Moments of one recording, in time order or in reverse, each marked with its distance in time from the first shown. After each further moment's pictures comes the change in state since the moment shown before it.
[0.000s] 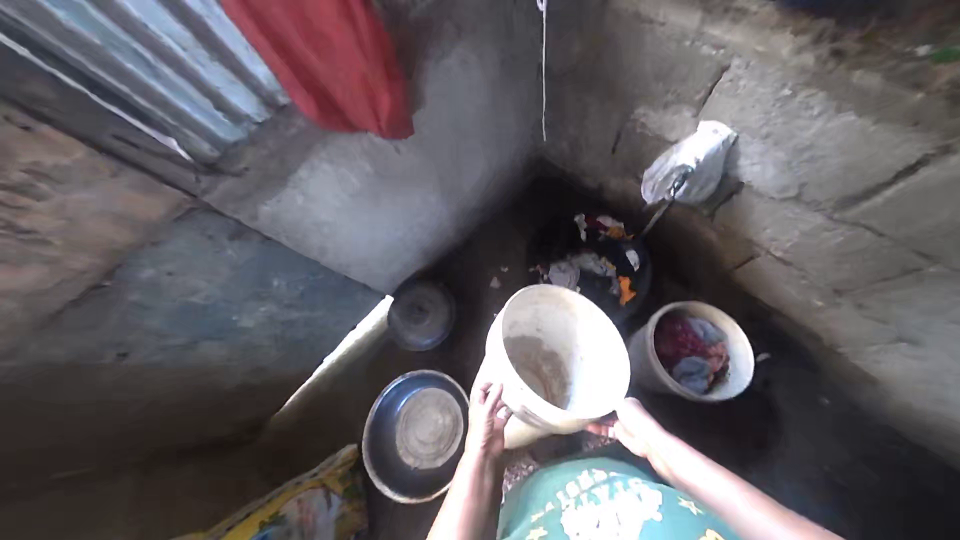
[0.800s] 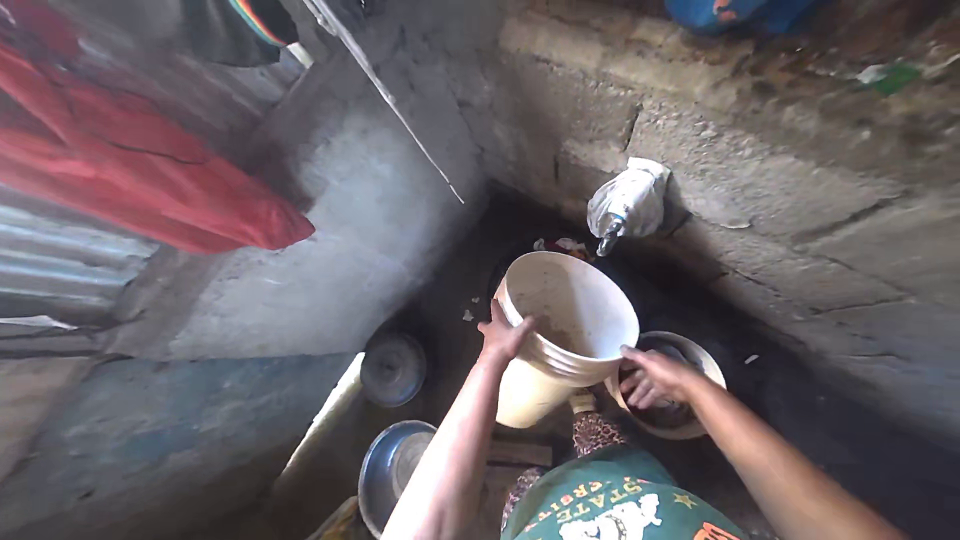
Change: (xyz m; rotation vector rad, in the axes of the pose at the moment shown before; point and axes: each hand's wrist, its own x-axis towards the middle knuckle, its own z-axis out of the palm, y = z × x) left_hand 0.132 0.091 0.370 1.182 -0.081 -0.009; right_hand 0.058 -0.299 -0.145 -0.500 -0.132 0.020
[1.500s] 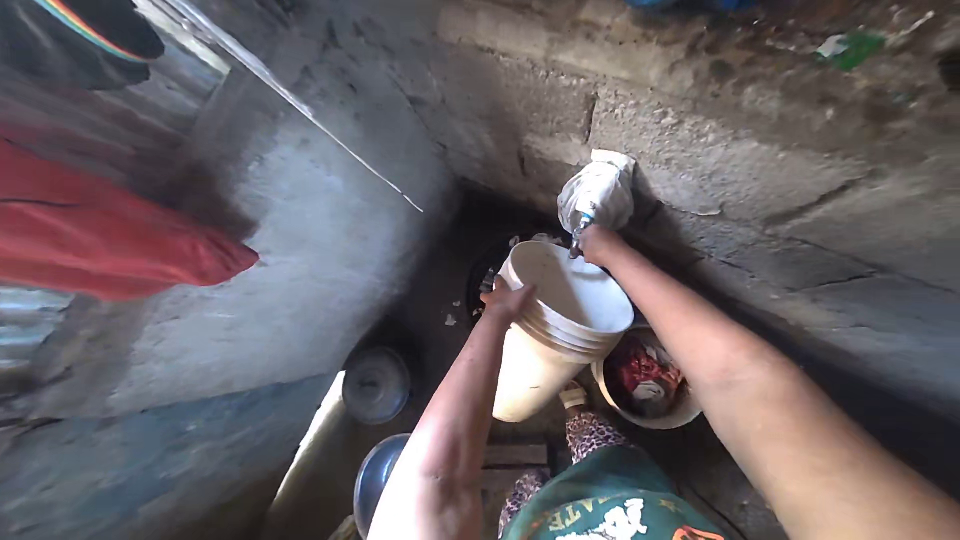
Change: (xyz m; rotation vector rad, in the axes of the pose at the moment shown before) left_hand 0.067 0.083 0.055 0.226 -0.075 -0.061; right_hand 0.117 -0.186 -0.060 -0.828 0.441 -0.456
